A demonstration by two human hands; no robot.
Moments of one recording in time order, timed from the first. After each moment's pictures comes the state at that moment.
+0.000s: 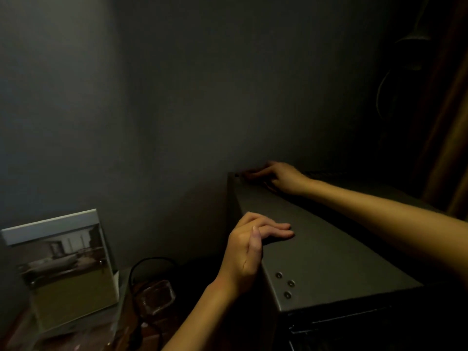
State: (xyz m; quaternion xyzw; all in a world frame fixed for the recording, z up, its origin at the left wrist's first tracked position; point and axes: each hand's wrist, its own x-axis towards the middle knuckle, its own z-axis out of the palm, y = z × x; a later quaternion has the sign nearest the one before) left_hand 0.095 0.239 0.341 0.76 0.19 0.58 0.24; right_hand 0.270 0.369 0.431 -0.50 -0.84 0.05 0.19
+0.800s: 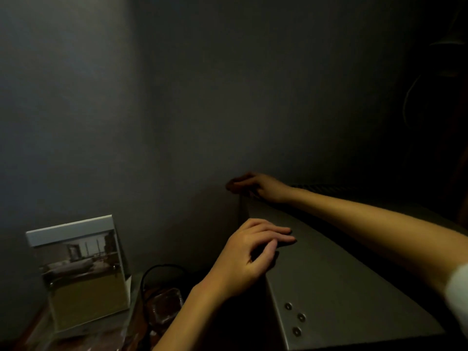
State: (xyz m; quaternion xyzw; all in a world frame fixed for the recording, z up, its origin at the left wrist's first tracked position) left_hand 0.072 0.260 0.363 0.83 0.27 0.44 0.21; right_hand 0.222 0.414 0.426 -0.43 -0.88 0.10 0.17
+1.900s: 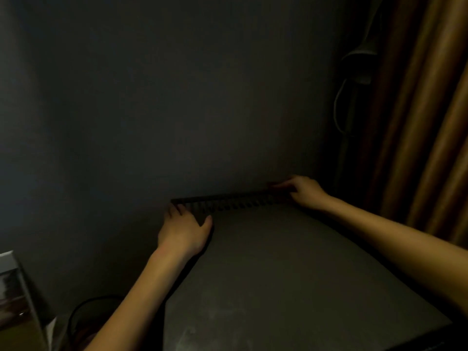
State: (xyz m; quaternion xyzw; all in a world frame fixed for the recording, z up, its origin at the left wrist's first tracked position) left_hand 0.141 0.348 0.401 0.71 0.68 0.15 0.09; right_hand 0.445 0.385 0.432 -0.64 -0.74 -0.01 0.21
